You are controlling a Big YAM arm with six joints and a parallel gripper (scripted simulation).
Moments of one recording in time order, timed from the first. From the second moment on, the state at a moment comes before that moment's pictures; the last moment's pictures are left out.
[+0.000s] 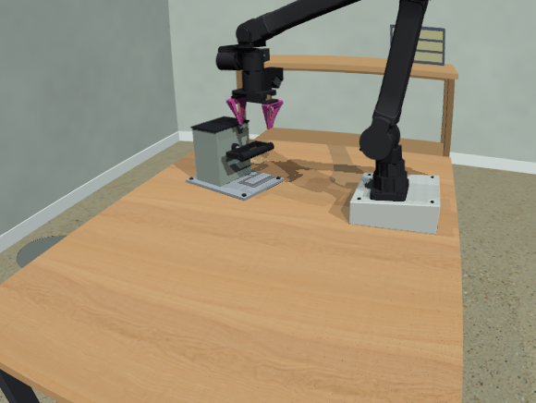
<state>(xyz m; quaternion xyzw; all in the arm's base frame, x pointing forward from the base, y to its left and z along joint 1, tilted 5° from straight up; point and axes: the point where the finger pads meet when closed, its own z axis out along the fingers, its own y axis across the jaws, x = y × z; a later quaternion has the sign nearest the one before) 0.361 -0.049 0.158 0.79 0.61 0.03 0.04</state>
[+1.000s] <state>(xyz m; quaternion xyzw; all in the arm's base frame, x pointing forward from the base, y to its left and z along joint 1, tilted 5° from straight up) 0.363 -0.049 0.154 0.80 0.59 0.02 0.04</state>
